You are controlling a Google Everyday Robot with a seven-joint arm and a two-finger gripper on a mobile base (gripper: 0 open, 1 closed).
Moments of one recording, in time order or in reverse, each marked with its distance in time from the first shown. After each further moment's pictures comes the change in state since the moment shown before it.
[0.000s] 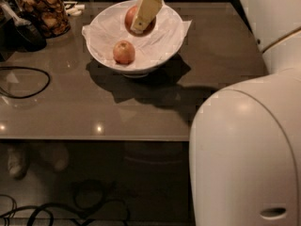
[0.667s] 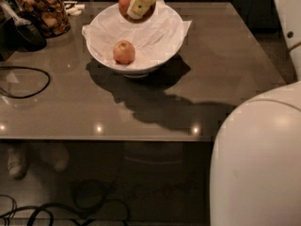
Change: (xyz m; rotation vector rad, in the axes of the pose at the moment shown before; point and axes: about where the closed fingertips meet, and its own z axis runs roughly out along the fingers) arm -0.034 0.033 -0.051 0.021 -0.100 -0.077
